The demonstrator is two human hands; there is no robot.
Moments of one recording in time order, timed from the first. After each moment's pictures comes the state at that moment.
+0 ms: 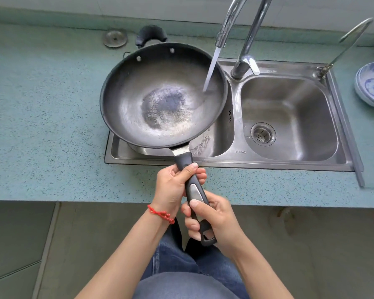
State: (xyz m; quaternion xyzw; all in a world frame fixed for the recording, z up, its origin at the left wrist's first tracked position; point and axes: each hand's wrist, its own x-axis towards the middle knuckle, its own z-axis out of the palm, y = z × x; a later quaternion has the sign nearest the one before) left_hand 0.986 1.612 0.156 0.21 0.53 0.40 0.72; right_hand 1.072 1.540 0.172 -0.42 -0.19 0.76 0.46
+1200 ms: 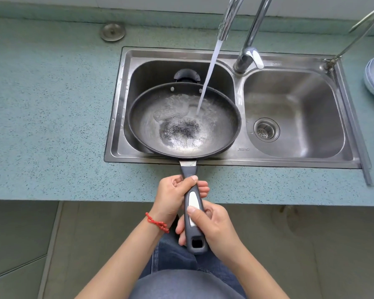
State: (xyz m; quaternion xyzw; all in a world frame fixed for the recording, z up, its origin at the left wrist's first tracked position) left_hand 0.977 1.601 0.138 0.26 0.54 0.33 0.73; right_hand 1.070 1.534 0.168 -0.49 -0.30 0.72 0.40
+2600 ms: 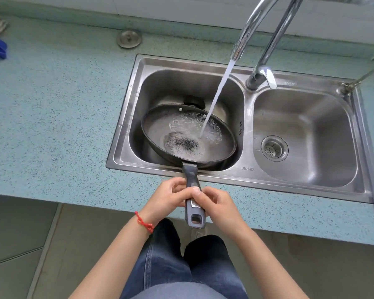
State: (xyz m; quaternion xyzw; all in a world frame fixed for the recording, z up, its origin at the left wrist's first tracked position) left_hand 0.968 1.635 0.125 0.40 0.55 0.20 0.71; right_hand 1.107 1.601 0.138 -0.60 -0.39 0.64 0.28
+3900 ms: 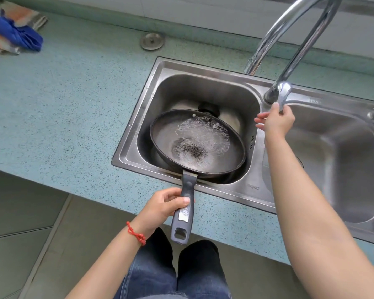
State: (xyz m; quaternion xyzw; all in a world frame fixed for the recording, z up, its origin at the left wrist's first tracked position) left_hand 0.968 1.626 0.116 0.36 0.56 0.26 0.70; right_hand 1.224 1.831 0.088 -0.73 -0.25 0.37 0.52
